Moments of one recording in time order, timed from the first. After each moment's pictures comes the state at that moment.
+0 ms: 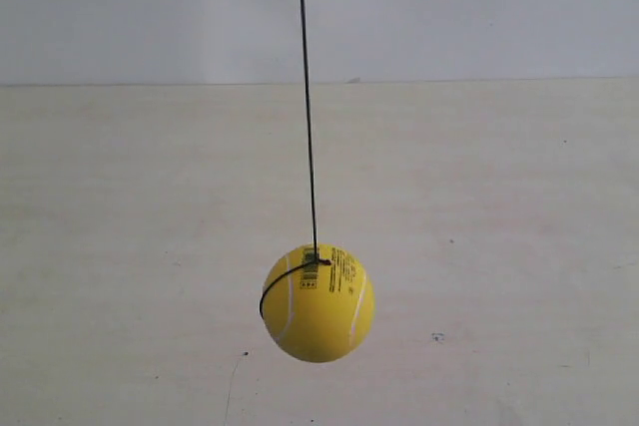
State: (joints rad) left arm 0.11 0.00 -0.10 -0.11 -0.32 -1.73; right arm 0.37 0.00 -0.48 -1.58 -0.29 1.59
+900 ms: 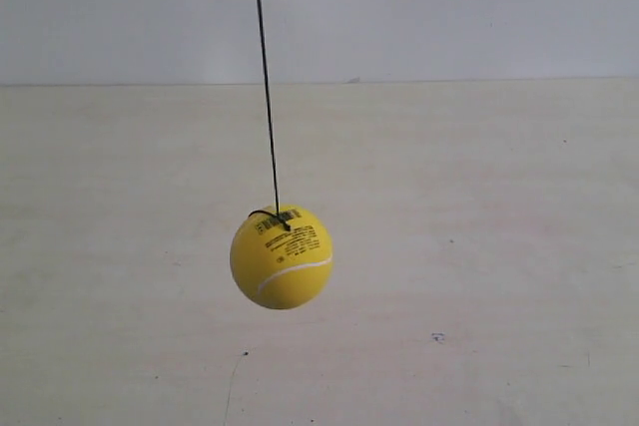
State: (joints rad) left arm 0.11 0.00 0.00 -0.11 0.24 -1.73; right arm 0.37 0.00 -0.48 -1.58 -0.29 1.59
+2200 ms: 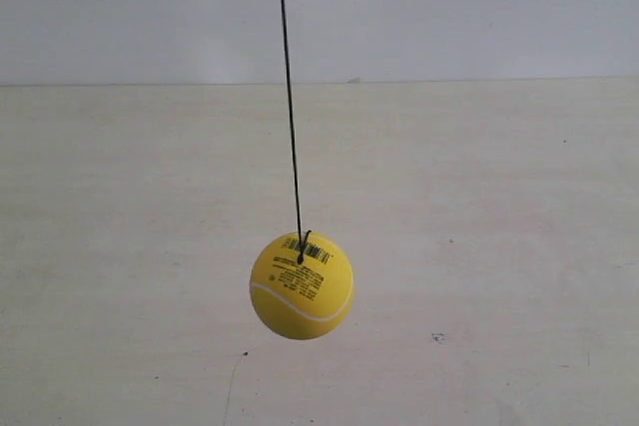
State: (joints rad) left arm 0.11 0.00 0.00 -0.09 0.32 0.19; right arm 0.37 0.00 -0.48 -1.58 -0.28 1.59
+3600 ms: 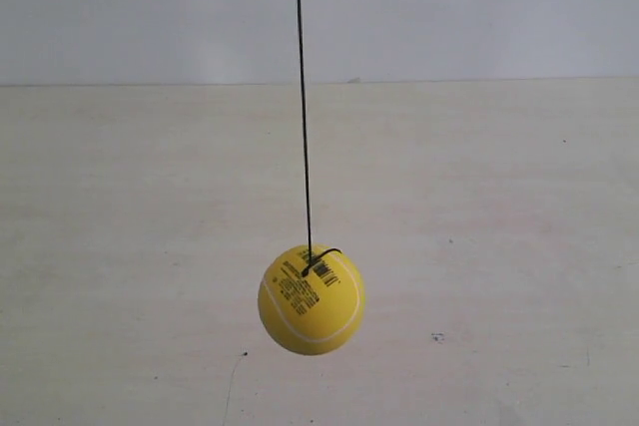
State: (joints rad) left arm 0.11 0.00 0.00 -0.08 0.32 0.22; right arm 0.38 0.00 -0.48 -0.77 -0.16 1.41
